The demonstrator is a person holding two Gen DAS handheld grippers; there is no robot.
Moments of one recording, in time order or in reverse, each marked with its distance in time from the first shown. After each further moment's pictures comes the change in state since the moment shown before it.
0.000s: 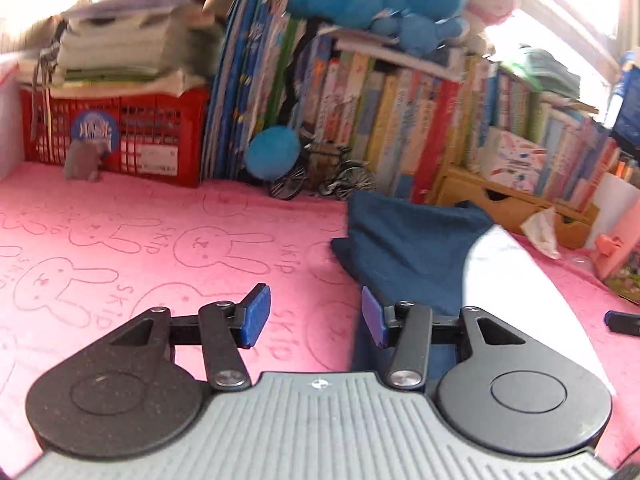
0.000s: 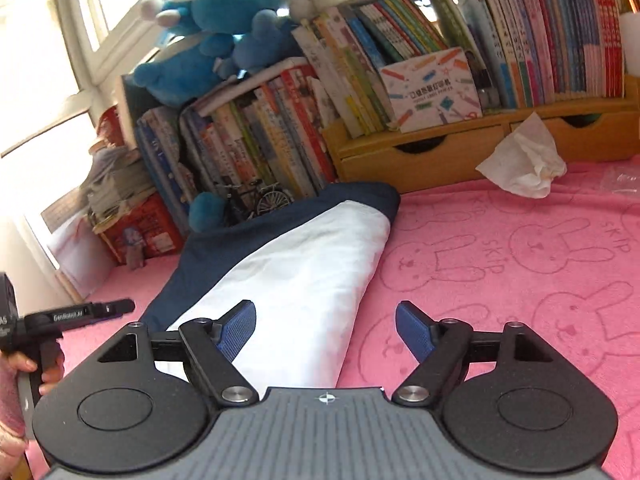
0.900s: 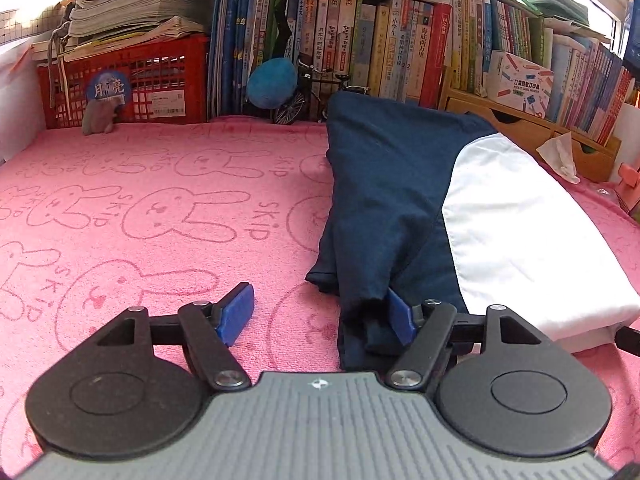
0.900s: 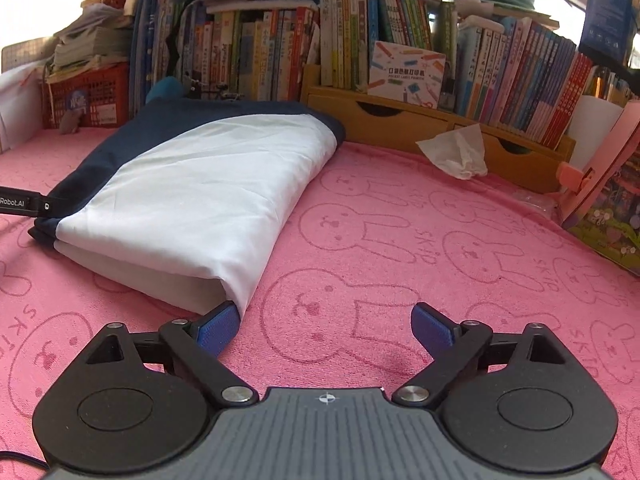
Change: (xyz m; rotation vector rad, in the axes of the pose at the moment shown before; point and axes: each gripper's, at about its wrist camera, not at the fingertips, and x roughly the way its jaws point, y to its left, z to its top) left arm 0.014 -0.028 -0.050 0.054 0.140 0.141; right arm -0.014 0.055 -0.075 -0.270 0.084 -0.386
